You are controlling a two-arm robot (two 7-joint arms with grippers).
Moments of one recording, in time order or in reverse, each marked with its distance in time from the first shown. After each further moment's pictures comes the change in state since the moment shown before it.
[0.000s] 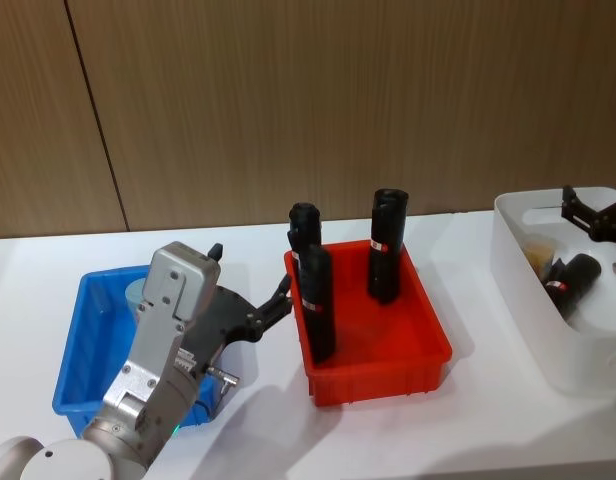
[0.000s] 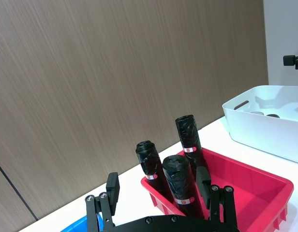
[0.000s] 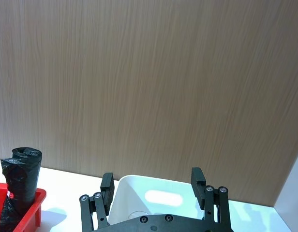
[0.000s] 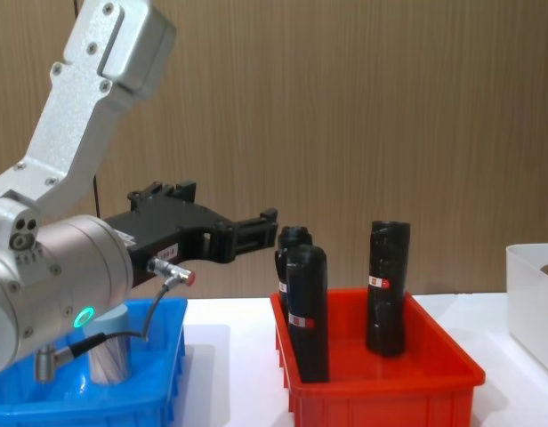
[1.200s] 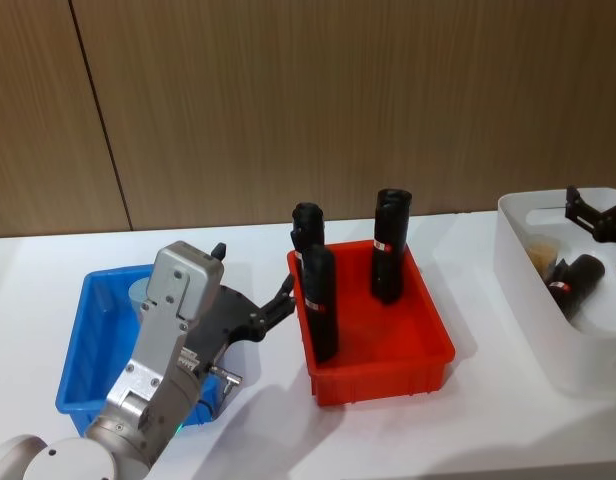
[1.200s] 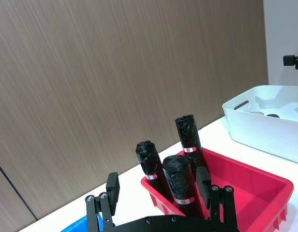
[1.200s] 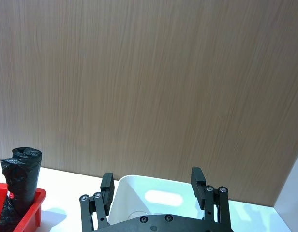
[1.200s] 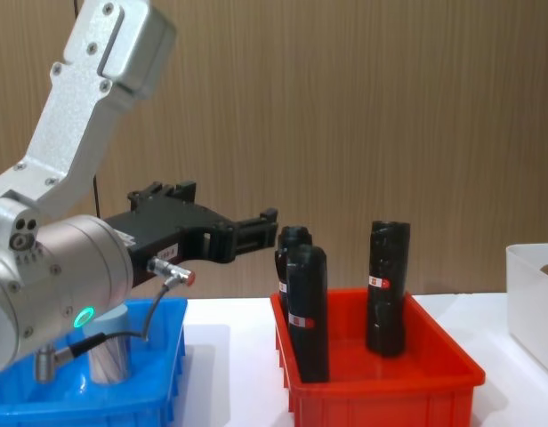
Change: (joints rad) left arm 0.000 0.000 0.000 0.000 0.000 0.000 0.000; right arm 0.000 0.000 0.000 0.000 0.000 0.000 0.000
